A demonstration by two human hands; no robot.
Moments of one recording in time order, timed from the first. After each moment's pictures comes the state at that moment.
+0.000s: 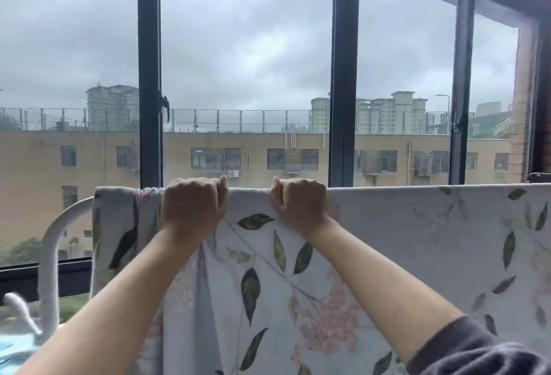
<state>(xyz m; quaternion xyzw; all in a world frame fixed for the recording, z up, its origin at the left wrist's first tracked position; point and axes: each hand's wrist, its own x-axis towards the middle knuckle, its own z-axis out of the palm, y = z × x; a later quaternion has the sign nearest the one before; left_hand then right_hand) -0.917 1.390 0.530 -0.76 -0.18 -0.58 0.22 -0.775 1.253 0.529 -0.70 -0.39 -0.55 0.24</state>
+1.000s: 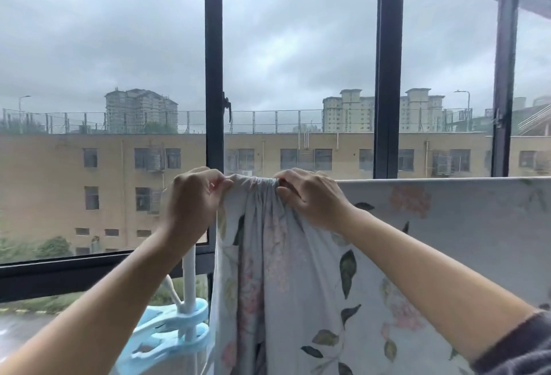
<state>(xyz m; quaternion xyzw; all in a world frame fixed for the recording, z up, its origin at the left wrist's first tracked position) -1.055 1.503 0.526 -0.80 -0.10 -0.59 -0.04 -0.892 1.333 0.537 -0.69 -0.58 -0.38 0.22</state>
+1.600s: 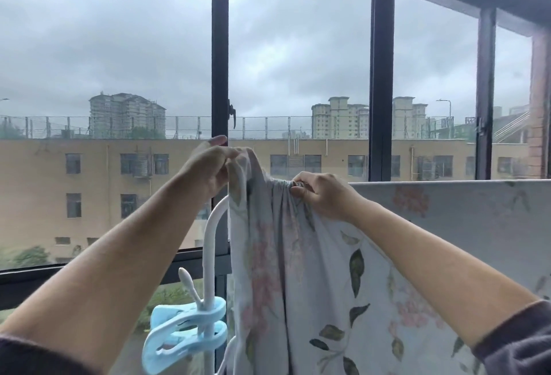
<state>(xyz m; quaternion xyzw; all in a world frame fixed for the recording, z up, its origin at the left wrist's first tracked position) -1.073 1.499 0.596 -0.59 -0.06 -0.35 -0.72 -0.906 1.332 0.551 -0.78 -0.52 -0.28 0.21</state>
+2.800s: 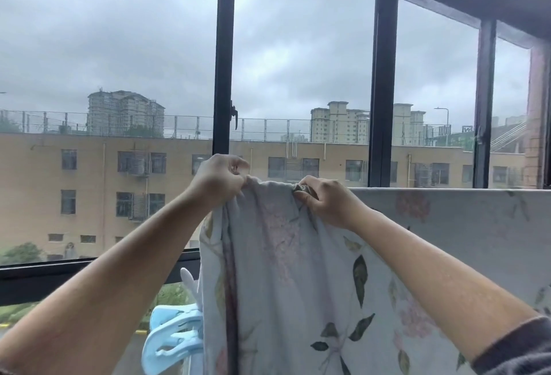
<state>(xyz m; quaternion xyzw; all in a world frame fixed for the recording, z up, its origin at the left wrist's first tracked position) -1.068 1.500 0.573 -0.84 -0.13 -0.45 -0.28 -0.903 1.332 0.544 -0.77 -0.51 -0.29 0.23</state>
